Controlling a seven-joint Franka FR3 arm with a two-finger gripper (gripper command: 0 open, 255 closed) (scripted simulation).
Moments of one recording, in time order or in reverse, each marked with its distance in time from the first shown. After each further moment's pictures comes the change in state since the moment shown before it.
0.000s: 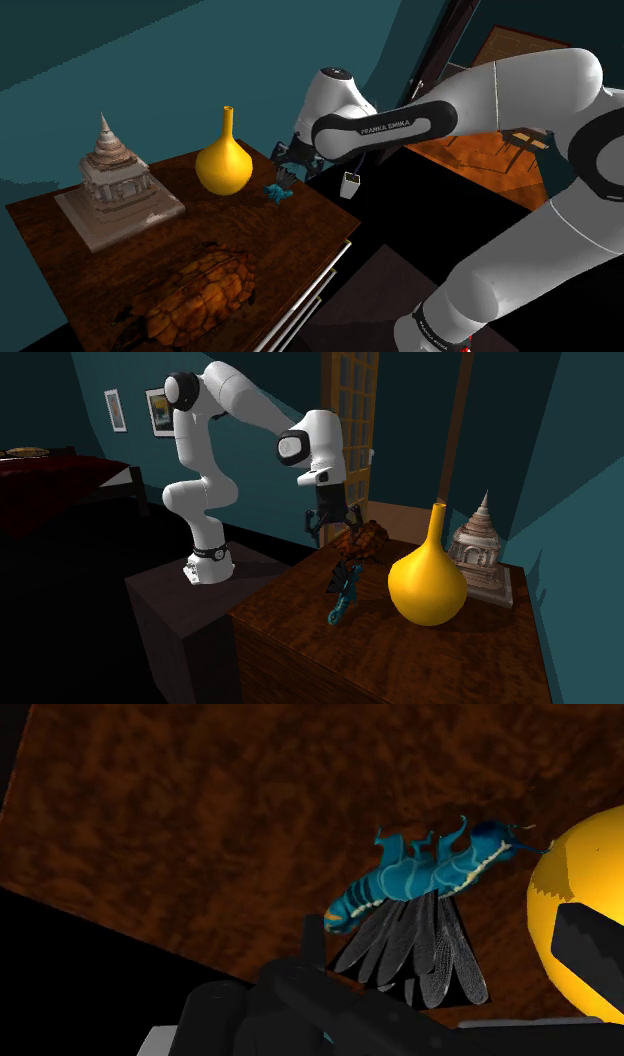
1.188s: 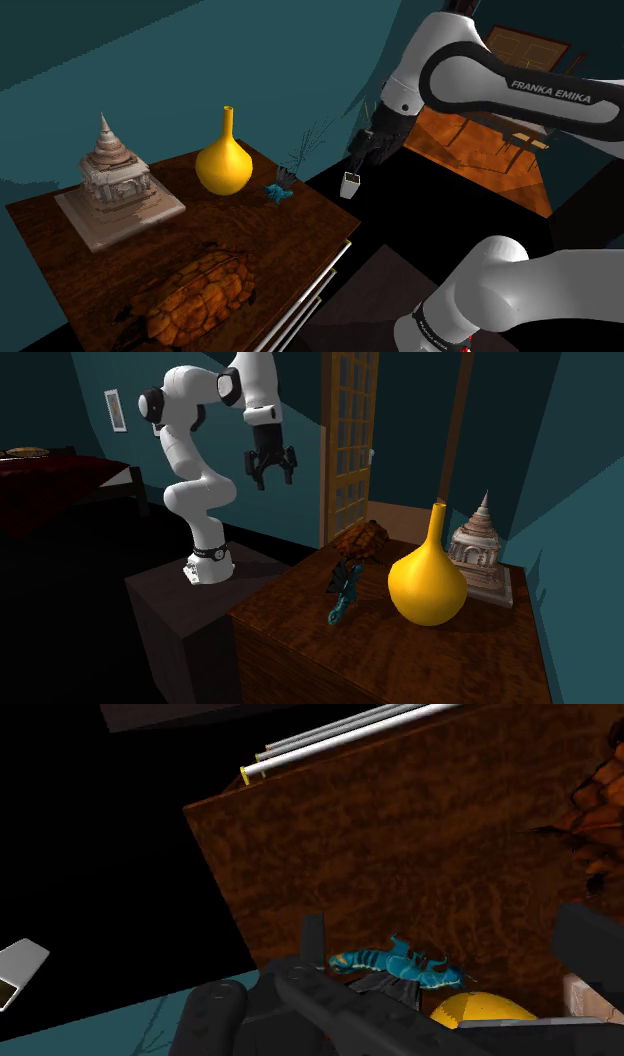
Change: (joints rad) arm 0.221 -0.595 -0.349 -0.125 0.171 -0.560 -0.904
